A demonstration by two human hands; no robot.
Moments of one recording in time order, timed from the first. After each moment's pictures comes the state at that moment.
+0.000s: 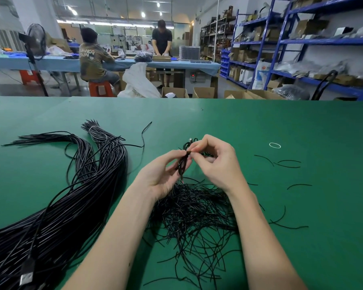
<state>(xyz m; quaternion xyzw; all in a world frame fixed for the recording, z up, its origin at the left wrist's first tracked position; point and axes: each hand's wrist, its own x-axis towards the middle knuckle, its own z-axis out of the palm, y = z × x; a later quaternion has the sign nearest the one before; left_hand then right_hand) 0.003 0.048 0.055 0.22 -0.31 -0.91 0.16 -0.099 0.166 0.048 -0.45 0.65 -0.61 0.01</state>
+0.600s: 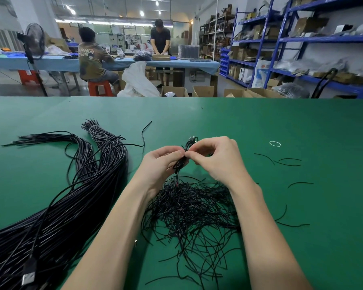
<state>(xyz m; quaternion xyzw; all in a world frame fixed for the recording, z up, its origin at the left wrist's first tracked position) 0.008 0.041 0.052 0.19 -0.53 -0.79 0.24 -0.100 0.164 0.062 -0.43 0.76 -0.49 -0.03</state>
